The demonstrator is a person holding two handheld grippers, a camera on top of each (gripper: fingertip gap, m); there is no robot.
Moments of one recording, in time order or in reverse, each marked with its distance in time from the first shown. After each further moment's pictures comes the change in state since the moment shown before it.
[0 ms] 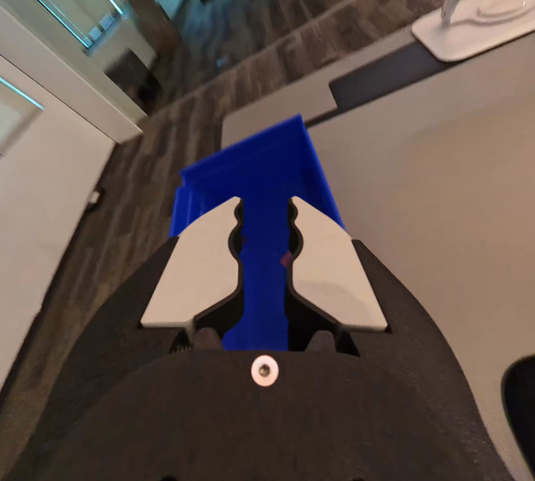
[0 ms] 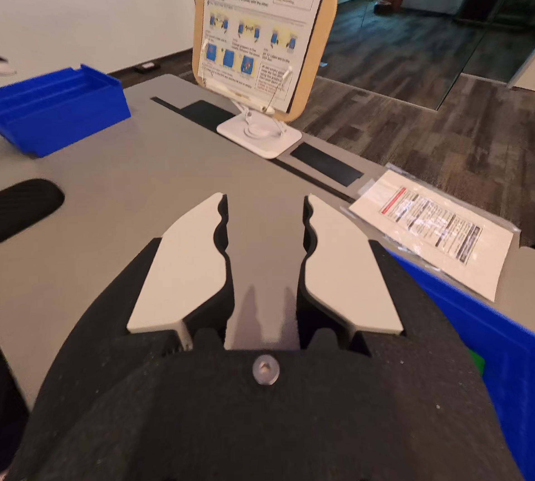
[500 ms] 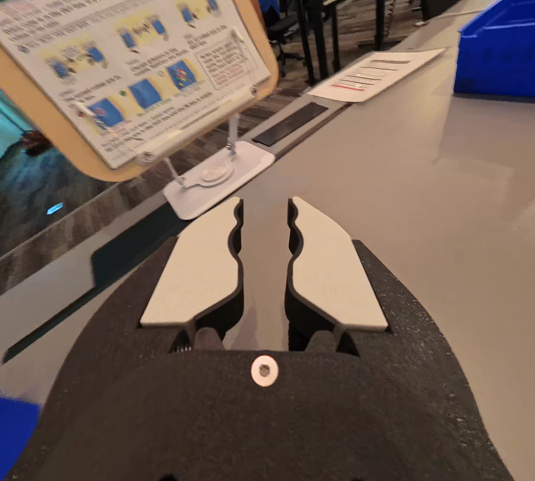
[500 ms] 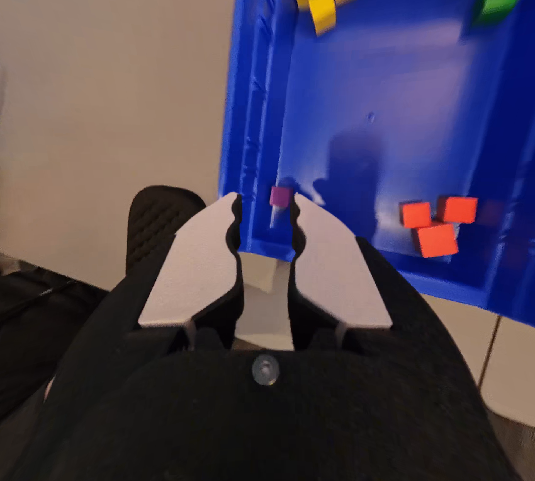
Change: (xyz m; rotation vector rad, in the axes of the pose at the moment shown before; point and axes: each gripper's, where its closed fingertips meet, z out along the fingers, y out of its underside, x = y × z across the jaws) left arm 0.301 -0.130 0.017 0.449 0.536 0.067; right arm 0.045 0.194 -0.079 -0.669 0.195 0.600
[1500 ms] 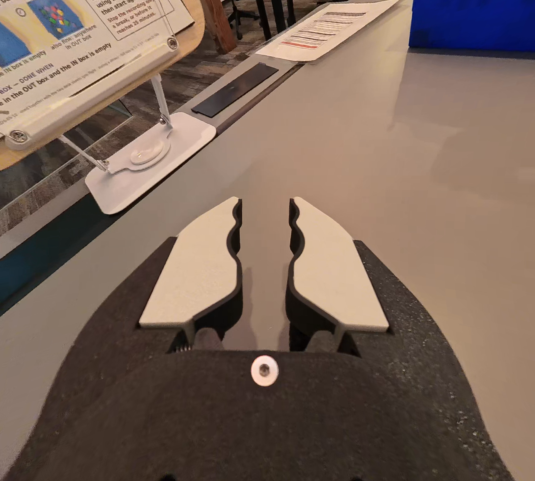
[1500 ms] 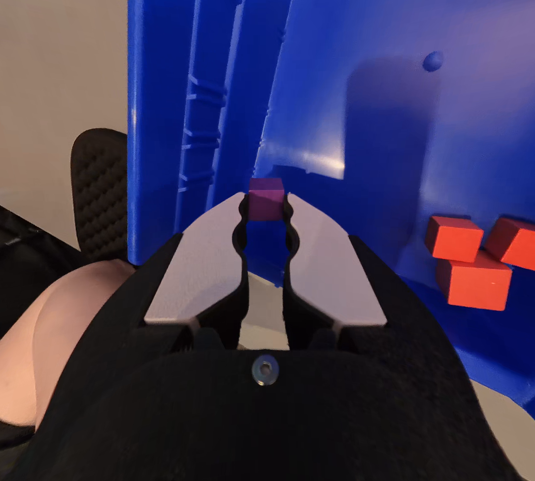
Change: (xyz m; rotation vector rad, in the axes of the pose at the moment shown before) left arm 0.068 0.036 0.040 -0.113 0.164 -0.001; right arm 0.025 0.044 0.061 -0.256 -0.101 -0.093
